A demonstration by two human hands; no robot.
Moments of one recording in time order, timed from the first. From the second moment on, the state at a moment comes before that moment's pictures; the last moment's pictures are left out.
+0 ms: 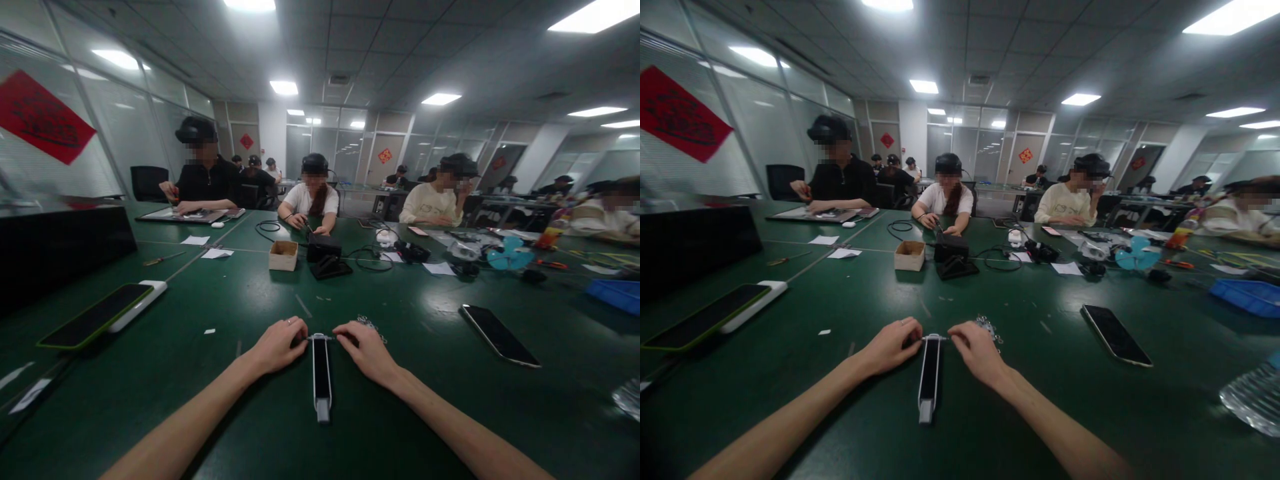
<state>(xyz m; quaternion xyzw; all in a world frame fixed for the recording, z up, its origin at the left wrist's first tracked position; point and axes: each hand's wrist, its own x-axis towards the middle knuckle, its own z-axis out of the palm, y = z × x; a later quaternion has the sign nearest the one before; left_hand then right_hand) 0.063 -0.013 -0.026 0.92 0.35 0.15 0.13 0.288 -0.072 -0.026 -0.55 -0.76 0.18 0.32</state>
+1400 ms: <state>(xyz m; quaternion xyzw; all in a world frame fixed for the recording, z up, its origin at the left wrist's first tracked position) 0.062 -0.015 -0.023 0.92 0.34 0.13 0.13 0.288 -0.074 -0.024 -0.53 -0.71 0.30 0.34</state>
